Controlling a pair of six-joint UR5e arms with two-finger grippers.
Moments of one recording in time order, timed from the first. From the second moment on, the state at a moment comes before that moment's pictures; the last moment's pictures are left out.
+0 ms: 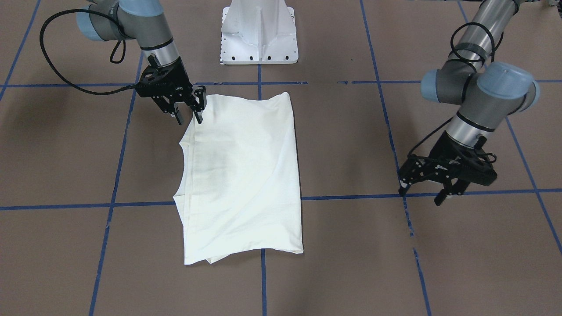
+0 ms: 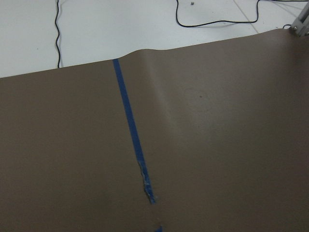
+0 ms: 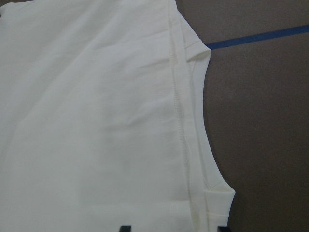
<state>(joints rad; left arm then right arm) -0.89 -1.90 -1.56 -2.40 -1.92 -0.97 0.39 -1.35 2.00 -1.19 1.52 1.43</state>
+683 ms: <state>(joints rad) -0.43 -1.79 -1.85 -2.39 -1.61 -1.65 0.41 -1.62 2.08 -0.84 1.57 1.50</state>
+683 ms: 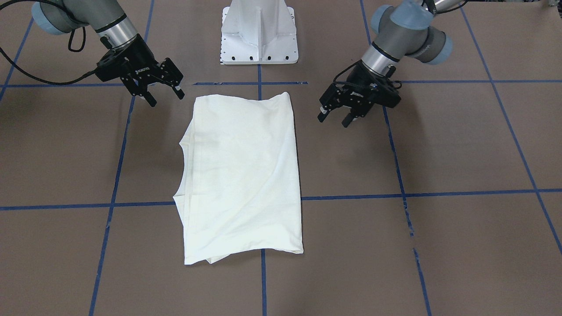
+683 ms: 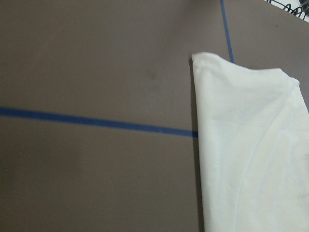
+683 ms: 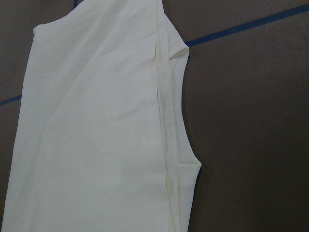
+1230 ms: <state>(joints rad) -0.21 -1.83 -1.85 -2.32 -1.43 -1.93 0.41 -1.64 2.09 -0.83 1.57 1.53</state>
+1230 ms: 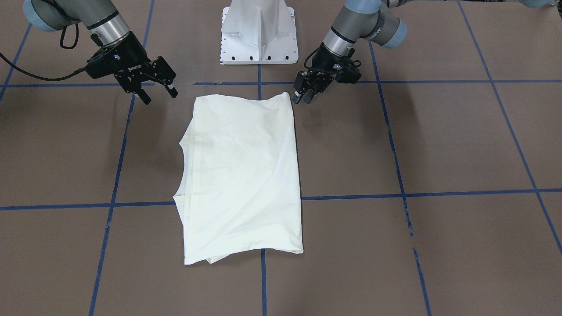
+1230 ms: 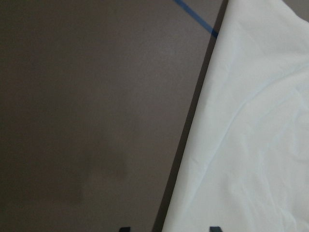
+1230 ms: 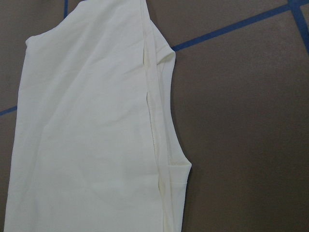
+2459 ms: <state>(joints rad) -0.14 -1.90 -1.80 -2.24 -1.41 -1.94 0.42 -1.63 2.09 -0.83 1.57 1.53</state>
